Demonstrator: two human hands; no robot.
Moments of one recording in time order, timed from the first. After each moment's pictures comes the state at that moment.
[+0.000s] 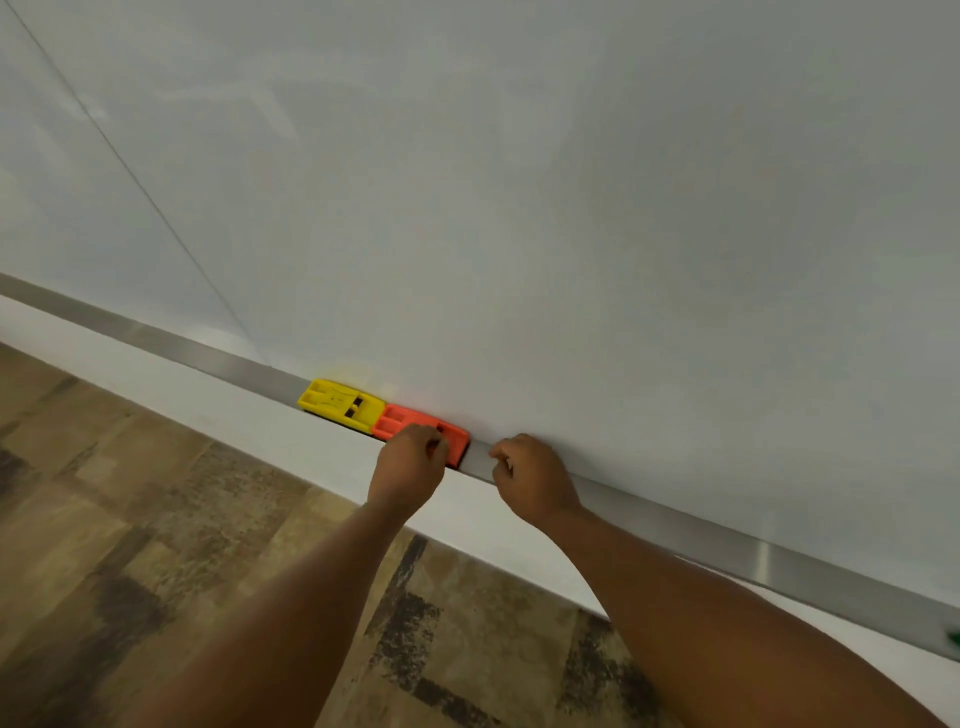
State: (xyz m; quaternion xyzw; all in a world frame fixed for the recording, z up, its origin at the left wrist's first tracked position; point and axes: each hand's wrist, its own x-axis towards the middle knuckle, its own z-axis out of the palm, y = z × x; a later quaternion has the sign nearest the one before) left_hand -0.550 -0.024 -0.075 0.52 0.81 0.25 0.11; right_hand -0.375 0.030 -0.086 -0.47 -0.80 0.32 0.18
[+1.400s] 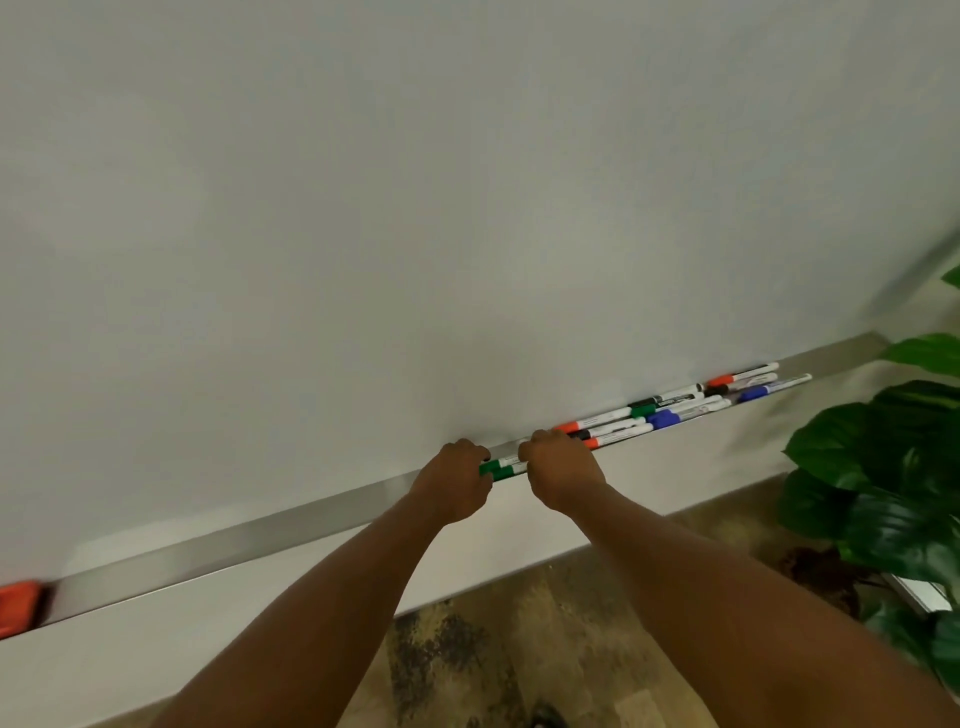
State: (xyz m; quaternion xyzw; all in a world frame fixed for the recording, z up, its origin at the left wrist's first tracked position) left_hand -0.036 0.000 -0.058 0.85 0.47 0.03 0.21; right_hand 0.133 -0.048 -0.068 -0.70 -0.71 0.04 0.01
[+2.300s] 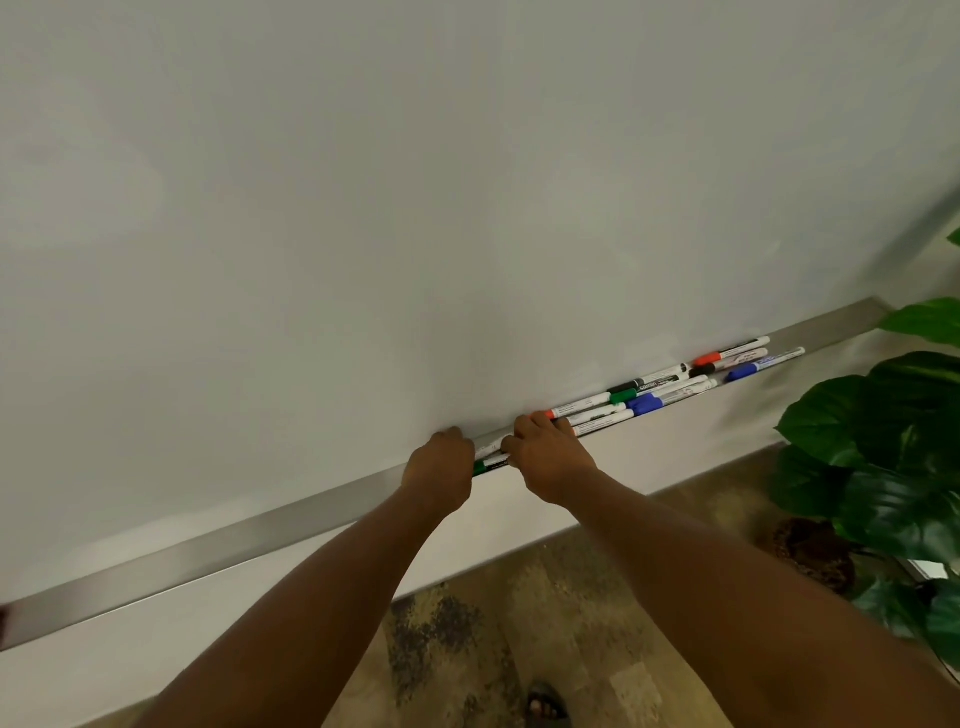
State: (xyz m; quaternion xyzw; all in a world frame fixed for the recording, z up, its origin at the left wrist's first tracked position) left_hand 0.007 0.009 -0.073 0.87 0.47 -0.08 0.07; right_hand 0.175 -0.039 -0.098 -0.65 -0.76 0.00 -0.02
